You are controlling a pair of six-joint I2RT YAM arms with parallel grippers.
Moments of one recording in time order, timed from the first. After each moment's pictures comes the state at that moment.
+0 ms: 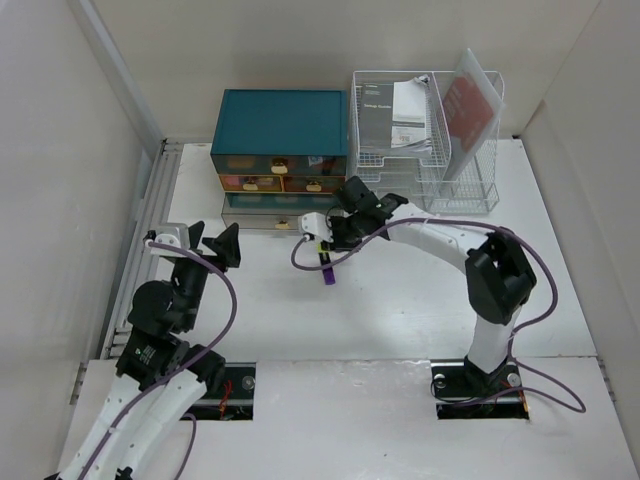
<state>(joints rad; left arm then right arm) -0.50 0.30 0.62 -0.14 -0.32 -0.16 0.72 1.85 1.40 -0.61 -0.32 -0.94</state>
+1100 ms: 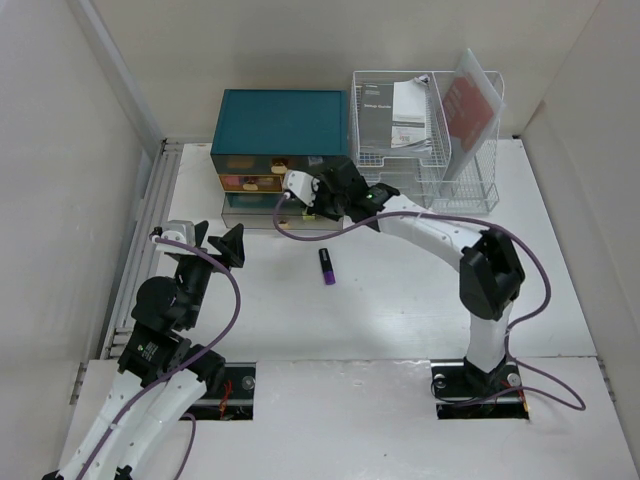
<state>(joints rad) -0.50 0.33 0.62 -0.15 -0.29 -0.15 0.76 1.92 1.61 -0.37 -0.02 -0.68</state>
